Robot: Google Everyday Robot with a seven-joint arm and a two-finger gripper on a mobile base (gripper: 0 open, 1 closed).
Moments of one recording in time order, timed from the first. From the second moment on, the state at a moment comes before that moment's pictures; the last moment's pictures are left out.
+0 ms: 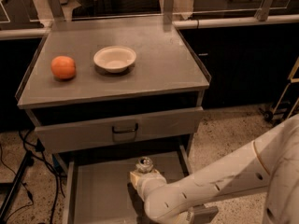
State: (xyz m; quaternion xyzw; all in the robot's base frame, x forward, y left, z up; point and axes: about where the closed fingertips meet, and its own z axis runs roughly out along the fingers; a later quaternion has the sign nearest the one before) arm 0.503 0.014 0.509 -0.07 0.90 0.13 0.40
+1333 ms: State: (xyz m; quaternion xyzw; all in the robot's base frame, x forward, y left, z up) arm 0.508 0.022 0.442 0.00 0.91 0.10 0.40
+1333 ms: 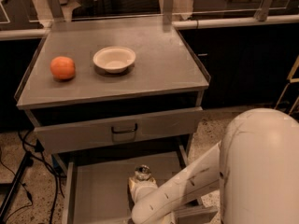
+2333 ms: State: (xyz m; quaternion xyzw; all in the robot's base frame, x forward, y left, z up) arm 0.495 0.029 0.405 0.03 0.91 0.11 0.39
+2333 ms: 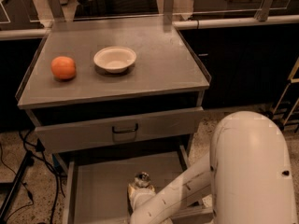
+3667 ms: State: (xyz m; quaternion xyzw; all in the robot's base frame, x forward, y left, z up) arm 0.524 0.042 0.384 0.03 0.90 0.11 0.41
